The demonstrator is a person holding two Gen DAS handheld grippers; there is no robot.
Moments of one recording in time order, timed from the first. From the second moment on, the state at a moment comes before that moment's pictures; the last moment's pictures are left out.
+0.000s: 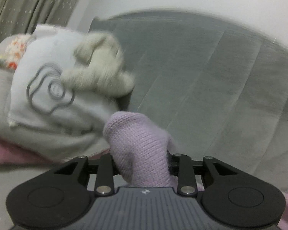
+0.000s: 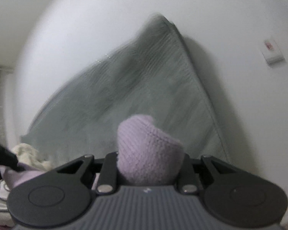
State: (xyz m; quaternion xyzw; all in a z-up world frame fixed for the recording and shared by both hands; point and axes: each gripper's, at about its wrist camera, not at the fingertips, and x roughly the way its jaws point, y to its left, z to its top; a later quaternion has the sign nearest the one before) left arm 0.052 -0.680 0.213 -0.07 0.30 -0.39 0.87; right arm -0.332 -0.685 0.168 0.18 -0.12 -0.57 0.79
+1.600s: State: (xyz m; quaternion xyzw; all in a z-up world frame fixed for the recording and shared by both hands) left arm 0.082 -0.680 0.158 0.00 0.34 -0.38 0.86; right arm -0.444 -0.715 0.069 0.62 -0.15 -0.46 0.62
